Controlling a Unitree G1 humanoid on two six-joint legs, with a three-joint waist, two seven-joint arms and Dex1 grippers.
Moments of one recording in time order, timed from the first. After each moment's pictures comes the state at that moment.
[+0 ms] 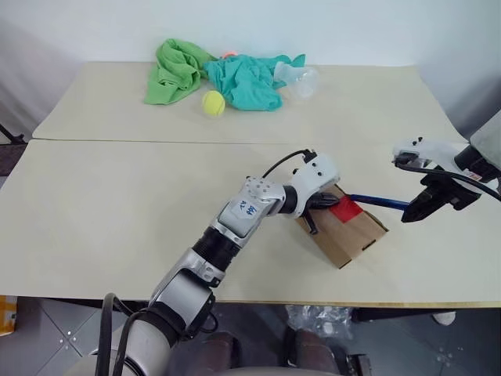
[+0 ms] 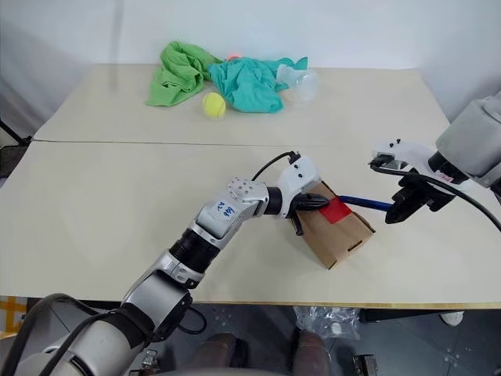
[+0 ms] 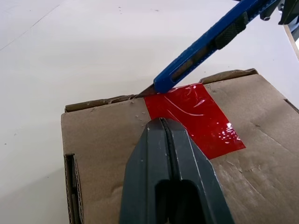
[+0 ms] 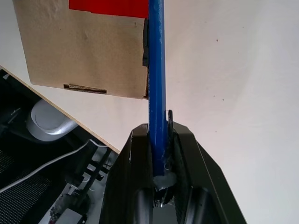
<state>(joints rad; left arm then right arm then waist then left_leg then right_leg) -0.93 -0.02 -0.39 0.36 -0.07 0.58 -0.64 -1.53 -1.29 1.20 0.09 0.29 1.41 1.55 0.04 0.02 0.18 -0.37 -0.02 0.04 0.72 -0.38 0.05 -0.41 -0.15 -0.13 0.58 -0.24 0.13</state>
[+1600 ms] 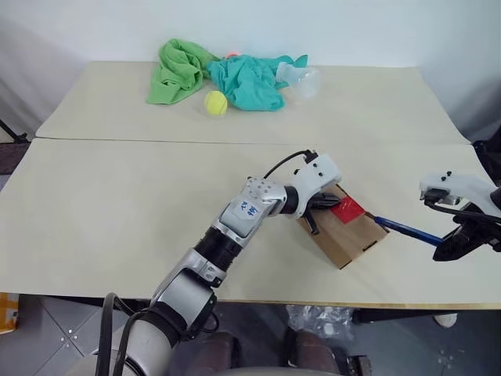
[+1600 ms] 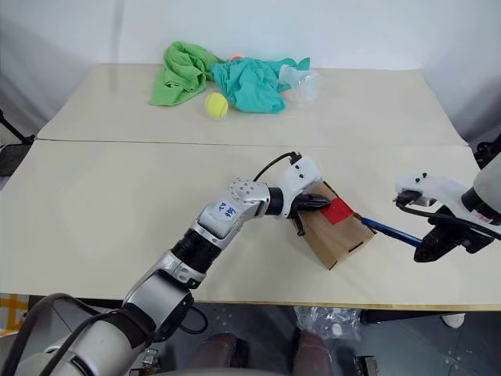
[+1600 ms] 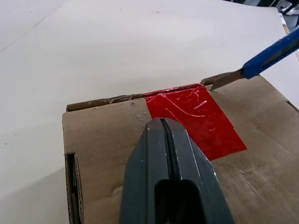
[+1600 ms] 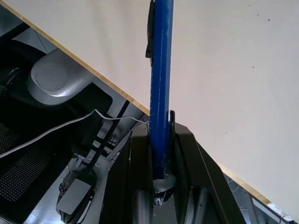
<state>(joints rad) -0.94 -0.03 -0.38 0.39 -0.07 0.55 -0.65 -1.38 -1.56 1.10 -0.27 0.34 1.51 1.55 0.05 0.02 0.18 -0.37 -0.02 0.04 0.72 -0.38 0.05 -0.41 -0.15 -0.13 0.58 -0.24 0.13</state>
